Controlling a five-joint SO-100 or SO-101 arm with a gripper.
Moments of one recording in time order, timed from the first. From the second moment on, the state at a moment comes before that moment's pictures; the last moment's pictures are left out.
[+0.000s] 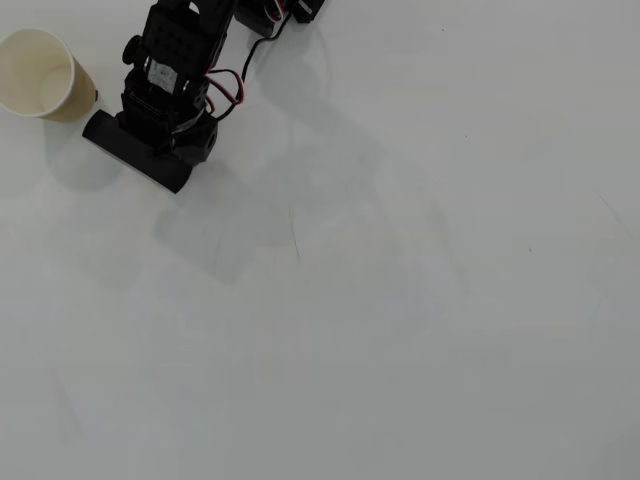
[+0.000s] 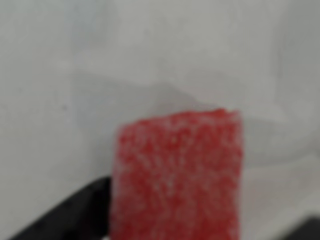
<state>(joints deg) 38.0 102.0 138.4 33.0 78.5</state>
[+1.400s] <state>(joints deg) 35.9 104.7 141.2 27.1 78.5</state>
